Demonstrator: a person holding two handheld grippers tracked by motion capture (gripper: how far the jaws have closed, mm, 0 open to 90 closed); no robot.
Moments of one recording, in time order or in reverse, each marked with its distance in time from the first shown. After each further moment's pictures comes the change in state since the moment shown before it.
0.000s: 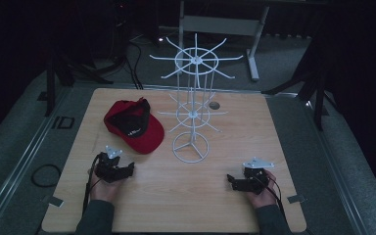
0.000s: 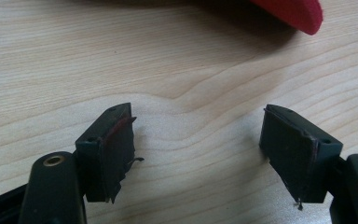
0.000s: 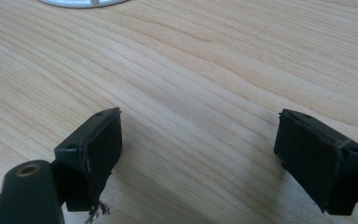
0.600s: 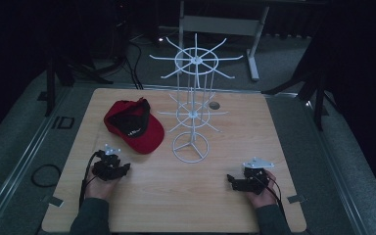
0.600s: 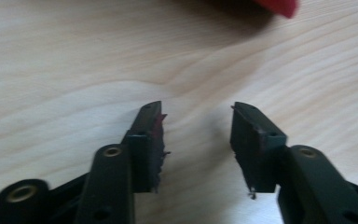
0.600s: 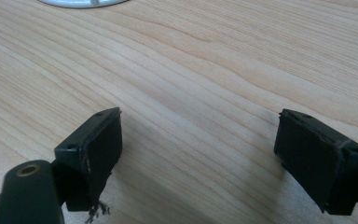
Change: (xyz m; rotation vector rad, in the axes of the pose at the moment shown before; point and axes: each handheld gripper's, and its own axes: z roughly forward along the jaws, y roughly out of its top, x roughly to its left) left arm 0.009 0.008 -0.011 0.087 -0.126 0.001; right arm 0.000 0.000 0.000 0.000 0.000 -0.001
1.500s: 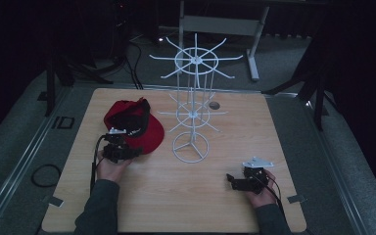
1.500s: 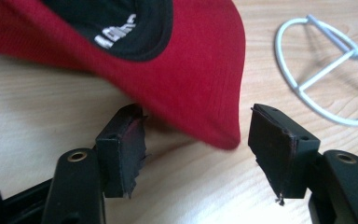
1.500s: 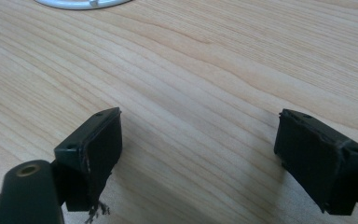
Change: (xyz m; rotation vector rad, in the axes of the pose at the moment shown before) left arm -0.001 0.058 0.013 -0.063 -0.104 -0.144; right arm 0.000 0.001 0.001 0.000 -0.002 0.000
